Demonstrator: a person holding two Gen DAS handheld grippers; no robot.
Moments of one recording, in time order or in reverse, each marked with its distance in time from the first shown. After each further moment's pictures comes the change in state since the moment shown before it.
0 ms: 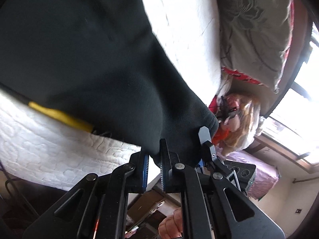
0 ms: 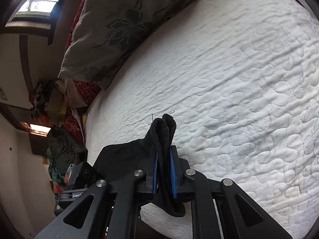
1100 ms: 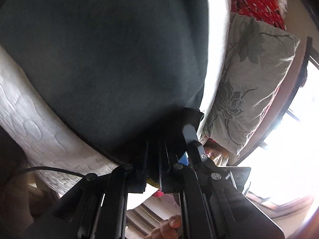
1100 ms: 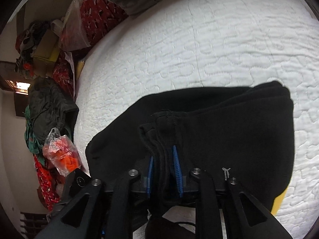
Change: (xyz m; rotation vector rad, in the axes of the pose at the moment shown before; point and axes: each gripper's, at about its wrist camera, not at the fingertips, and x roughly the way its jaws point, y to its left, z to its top) left arm -0.179 0.138 0.061 -0.217 -0.249 -0.170; right arm 0.193 0.173 -0.091 -0.140 0.245 -0.096
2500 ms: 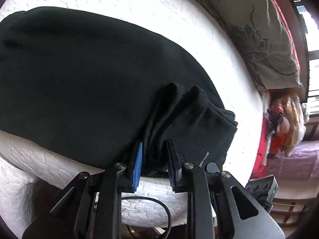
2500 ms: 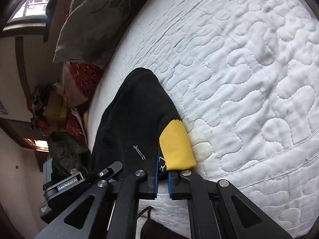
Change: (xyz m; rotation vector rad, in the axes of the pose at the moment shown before) left arm 0.032 -0.061 -0.037 0.633 -0.113 0.484; right arm -0.042 -0.137 -0.066 0.308 -0.285 0.198
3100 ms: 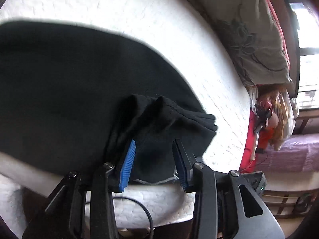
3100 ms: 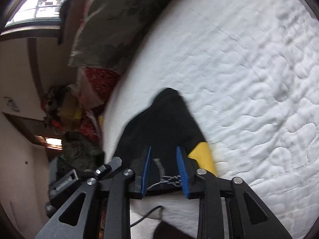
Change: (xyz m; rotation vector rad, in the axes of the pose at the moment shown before) left arm 0.029 -0.033 0.018 0.020 0.031 -0.090; right arm -0.008 -0.004 0.022 -0.034 -0.022 0.045
